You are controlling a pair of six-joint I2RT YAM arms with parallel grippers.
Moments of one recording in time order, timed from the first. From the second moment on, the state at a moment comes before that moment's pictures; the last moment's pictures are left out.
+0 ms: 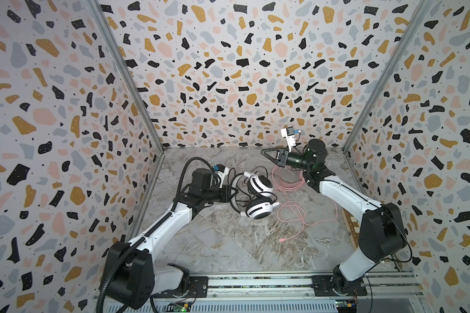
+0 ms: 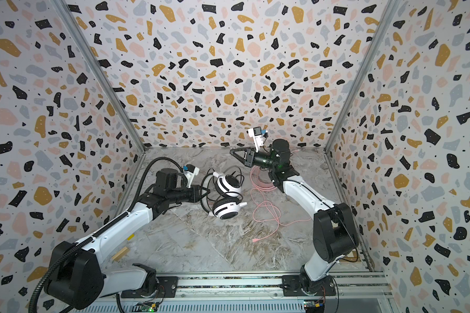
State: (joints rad) left arm -0.35 1.29 0.87 -0.24 0.57 -0.37; right arm 0.40 1.64 1.27 0.46 -0.91 0.70
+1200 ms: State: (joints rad) left arm -0.35 1.27 0.97 -0.53 0.47 -0.21; right arm 0.57 1.99 1.26 -0.37 -0.57 0.08
